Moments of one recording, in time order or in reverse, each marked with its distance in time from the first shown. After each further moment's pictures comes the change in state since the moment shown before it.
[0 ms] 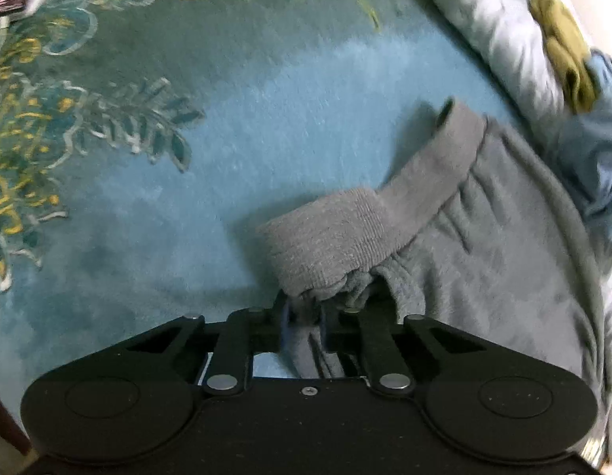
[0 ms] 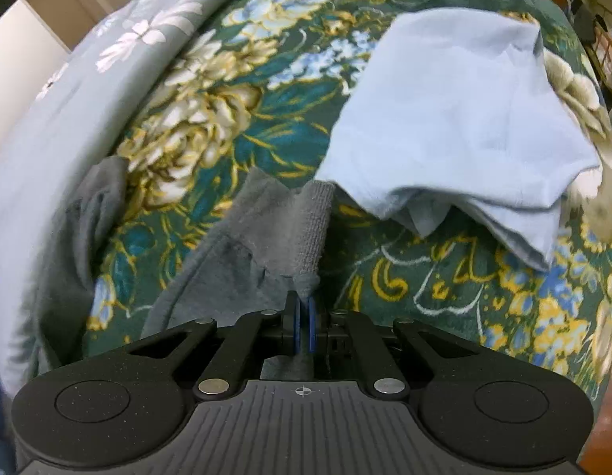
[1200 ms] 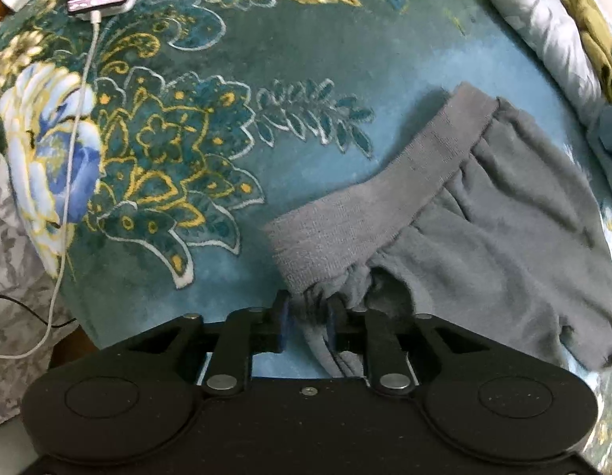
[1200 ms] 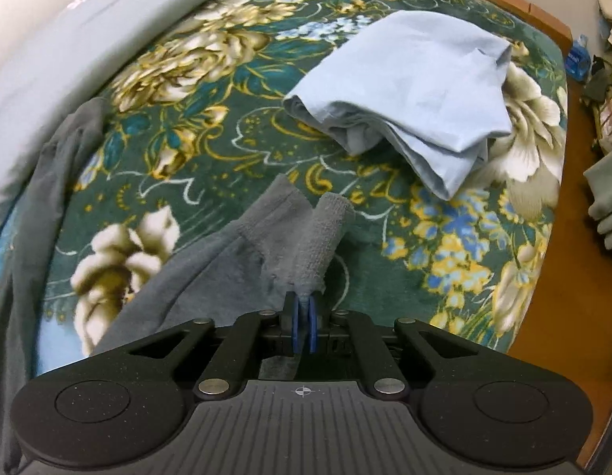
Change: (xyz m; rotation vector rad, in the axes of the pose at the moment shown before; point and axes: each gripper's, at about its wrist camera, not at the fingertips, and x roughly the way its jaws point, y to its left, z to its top) left arm -0.047 0.097 0.006 0.146 0.097 0.107; right arm -0.053 -0.032 -0.061 -0.270 0.079 -0.120
